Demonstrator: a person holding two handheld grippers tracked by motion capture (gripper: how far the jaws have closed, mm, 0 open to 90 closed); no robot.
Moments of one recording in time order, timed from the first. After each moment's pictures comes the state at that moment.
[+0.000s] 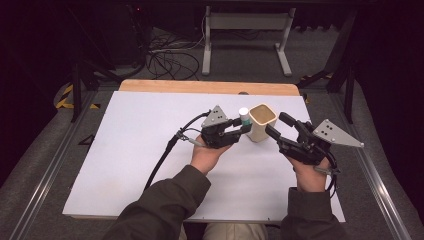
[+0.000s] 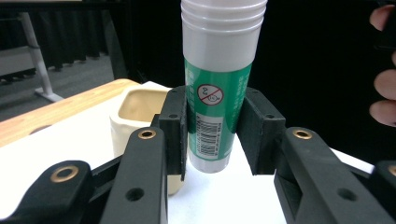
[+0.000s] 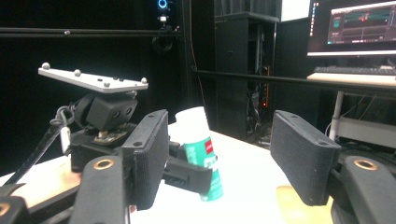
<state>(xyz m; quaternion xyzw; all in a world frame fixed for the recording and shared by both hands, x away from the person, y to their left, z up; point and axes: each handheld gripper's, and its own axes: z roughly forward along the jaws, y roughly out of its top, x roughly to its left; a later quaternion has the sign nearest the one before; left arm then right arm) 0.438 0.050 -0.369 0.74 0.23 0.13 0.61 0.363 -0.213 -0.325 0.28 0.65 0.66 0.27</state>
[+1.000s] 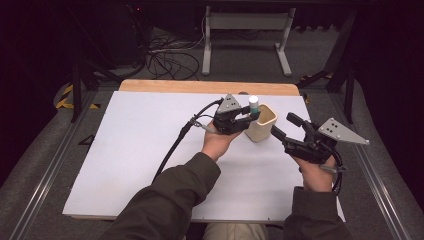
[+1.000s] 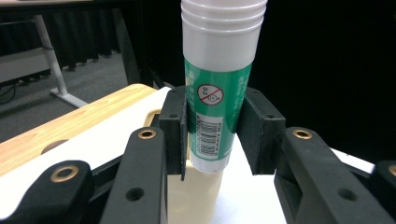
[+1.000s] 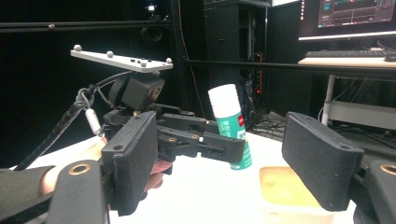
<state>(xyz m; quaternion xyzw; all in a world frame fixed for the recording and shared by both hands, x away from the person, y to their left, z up) 0.478 0.019 -0.363 0.76 0.23 0.16 0.59 0.368 -0.227 -0.327 0.31 0.65 0.64 0.26</state>
